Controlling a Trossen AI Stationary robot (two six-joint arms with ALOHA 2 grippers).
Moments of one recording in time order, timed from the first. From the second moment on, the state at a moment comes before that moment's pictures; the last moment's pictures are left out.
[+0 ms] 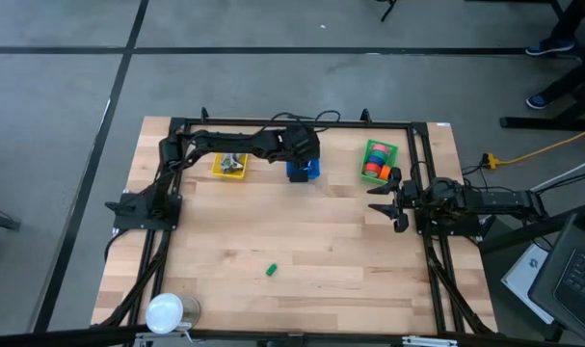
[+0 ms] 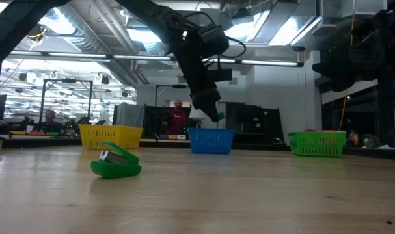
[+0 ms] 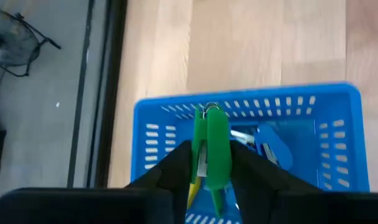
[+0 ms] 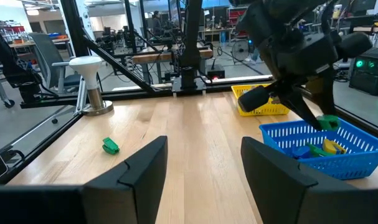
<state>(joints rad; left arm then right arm) 0.31 2.05 1.58 -0.46 -0.27 0.40 0.02 0.07 0.01 0.03 0.01 0.10</state>
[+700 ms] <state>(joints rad) 0.24 2.04 1.58 -0.42 -0.42 0.39 0.02 0.07 0.01 0.03 0.01 0.10</state>
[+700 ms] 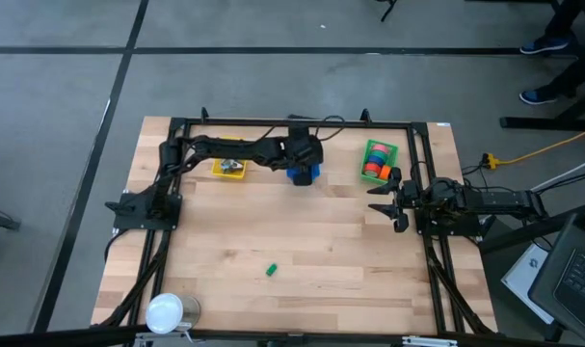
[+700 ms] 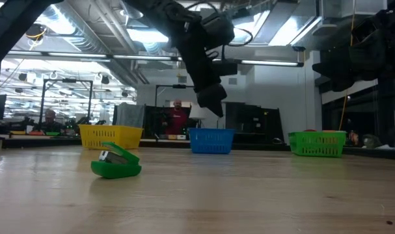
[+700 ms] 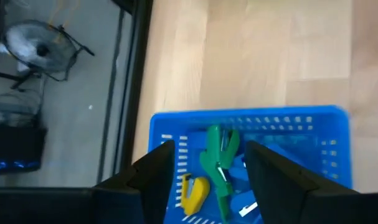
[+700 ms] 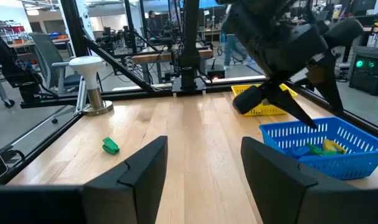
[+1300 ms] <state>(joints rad) 0.01 2.03 1.77 -0.56 -0.31 0.27 0.02 0.07 0.01 0.03 0.01 0.10</state>
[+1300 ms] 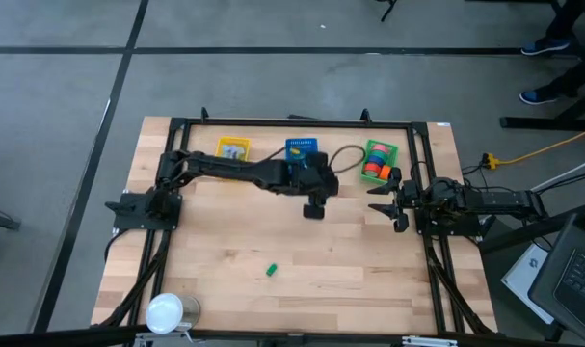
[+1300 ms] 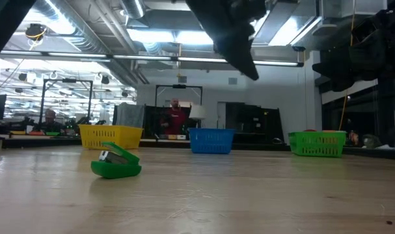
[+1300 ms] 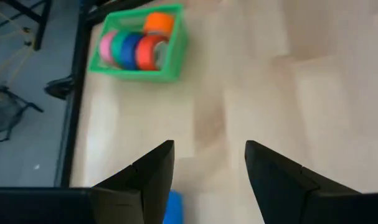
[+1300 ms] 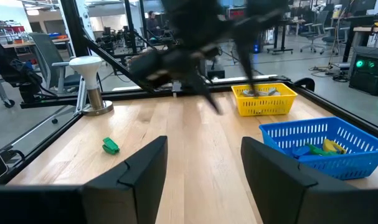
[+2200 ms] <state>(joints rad) -0.34 2.01 1.77 -1.12 -0.29 -0.65 0.02 0.07 0.01 0.03 0.01 0.10</state>
